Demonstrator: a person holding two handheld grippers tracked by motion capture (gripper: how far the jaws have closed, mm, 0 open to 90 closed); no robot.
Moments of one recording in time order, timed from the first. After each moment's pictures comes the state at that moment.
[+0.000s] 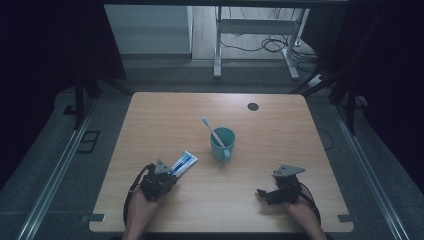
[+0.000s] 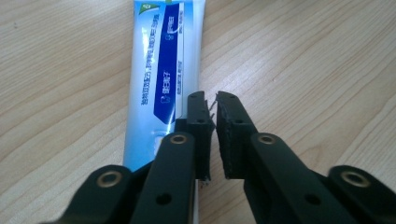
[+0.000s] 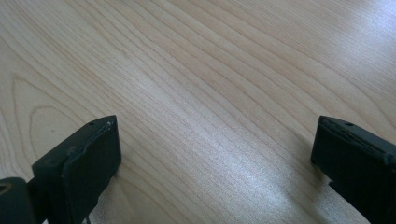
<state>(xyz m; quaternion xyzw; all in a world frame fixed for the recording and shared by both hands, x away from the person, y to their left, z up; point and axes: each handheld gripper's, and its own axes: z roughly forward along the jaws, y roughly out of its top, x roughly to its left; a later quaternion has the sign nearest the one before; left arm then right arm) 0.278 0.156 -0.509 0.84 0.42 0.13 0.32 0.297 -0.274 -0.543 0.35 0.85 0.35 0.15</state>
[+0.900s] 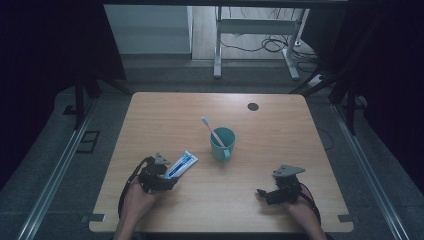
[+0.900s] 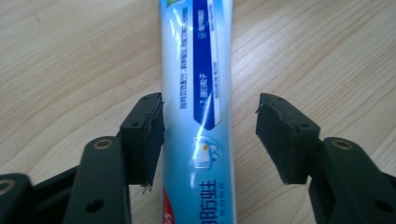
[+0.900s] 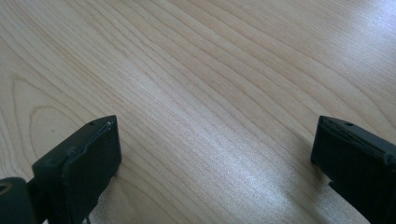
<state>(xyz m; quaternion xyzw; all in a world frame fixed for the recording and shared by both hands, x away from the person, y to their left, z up) 0.302 0.163 -0.503 0.86 0.43 0.11 0.26 0.297 -0.274 -0.543 0.35 0.85 0.35 0.15</state>
